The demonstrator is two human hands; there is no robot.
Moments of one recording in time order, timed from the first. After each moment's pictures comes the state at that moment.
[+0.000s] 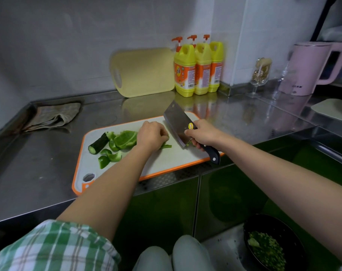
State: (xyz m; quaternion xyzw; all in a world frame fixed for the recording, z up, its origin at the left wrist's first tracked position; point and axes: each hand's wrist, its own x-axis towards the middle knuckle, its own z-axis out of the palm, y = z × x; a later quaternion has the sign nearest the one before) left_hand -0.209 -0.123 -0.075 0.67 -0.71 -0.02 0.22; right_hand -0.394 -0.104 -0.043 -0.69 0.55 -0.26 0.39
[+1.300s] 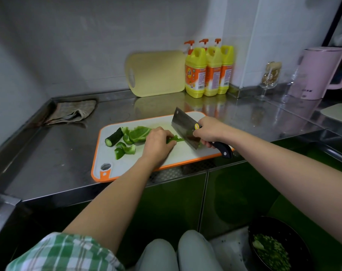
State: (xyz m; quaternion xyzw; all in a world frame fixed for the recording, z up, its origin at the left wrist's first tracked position) left_hand -0.204 -0.068 -0.088 0.65 -0.70 -0.02 0.28; right_hand -0.379 -0.080 -0.016 -0.74 0.60 -0.14 0.28
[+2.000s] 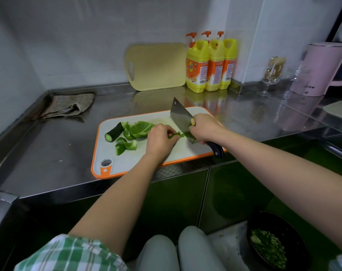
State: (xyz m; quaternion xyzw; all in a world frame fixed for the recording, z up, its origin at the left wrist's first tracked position) left_hand -0.207 -0.072 -0.094 0.65 -0.66 -0.07 0.37; right_hand -0.353 -0.083 -0.028 -0.76 0.62 -0.12 0.15
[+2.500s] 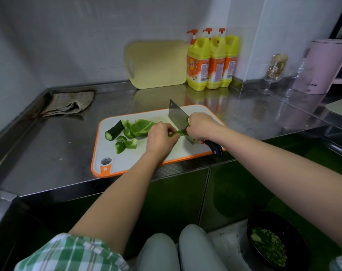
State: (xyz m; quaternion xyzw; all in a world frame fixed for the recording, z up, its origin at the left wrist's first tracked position) left_hand -0.208 -0.073 -0.094 0.66 -0.65 -0.07 0.37; right_hand -0.342 -0.079 -0.022 -0.77 0.62 -0.07 0.14
